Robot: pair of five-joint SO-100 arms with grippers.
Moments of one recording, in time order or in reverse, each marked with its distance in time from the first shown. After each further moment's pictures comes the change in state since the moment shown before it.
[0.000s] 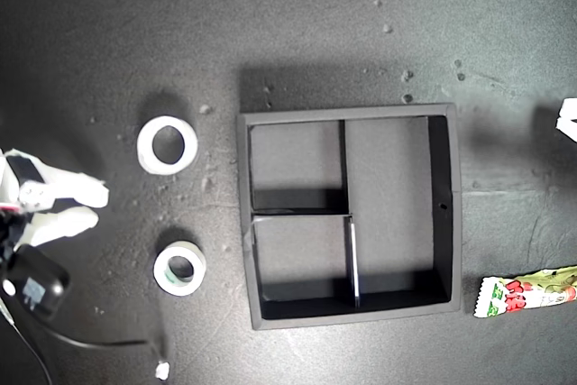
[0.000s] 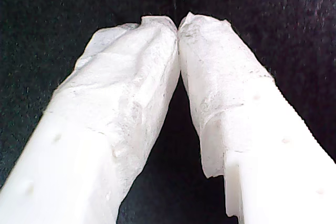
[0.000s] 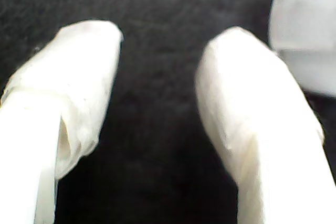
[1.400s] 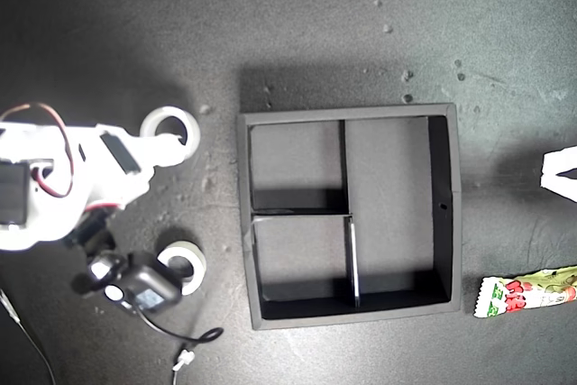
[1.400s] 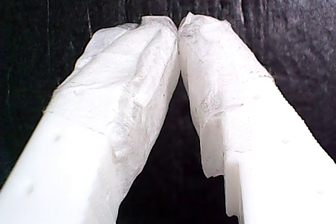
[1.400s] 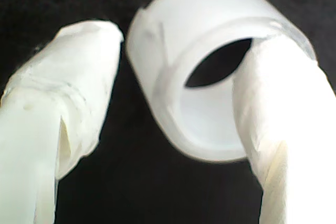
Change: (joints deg) arm 0 -14.7 -79.0 -52.4 -7.2 23.9; arm 1 -18.5 -0.1 0.0 -7.2 5.6
